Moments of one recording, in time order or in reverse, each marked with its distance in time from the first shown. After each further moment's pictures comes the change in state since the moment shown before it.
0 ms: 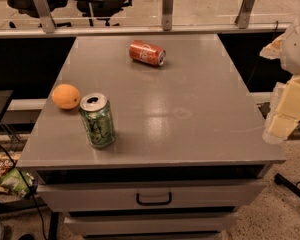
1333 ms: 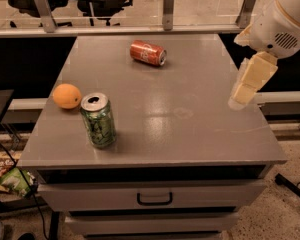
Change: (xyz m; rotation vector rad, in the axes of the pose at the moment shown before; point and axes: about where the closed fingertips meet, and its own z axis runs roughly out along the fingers) arm -0.040 -0.065 0.035 -0.027 -0.156 0.039
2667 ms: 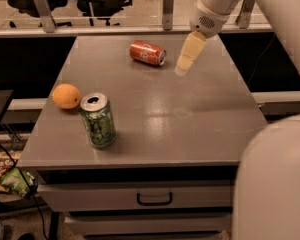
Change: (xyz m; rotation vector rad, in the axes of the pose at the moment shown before) arm -0.078 -0.118 0.102 -0.028 0.046 0.097
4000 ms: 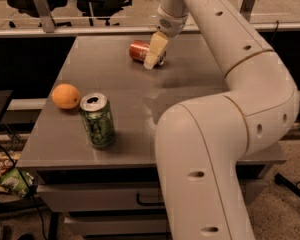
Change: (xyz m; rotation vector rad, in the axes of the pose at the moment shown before) arm -0.076 -0.051 0.081 0.020 0.063 0.104
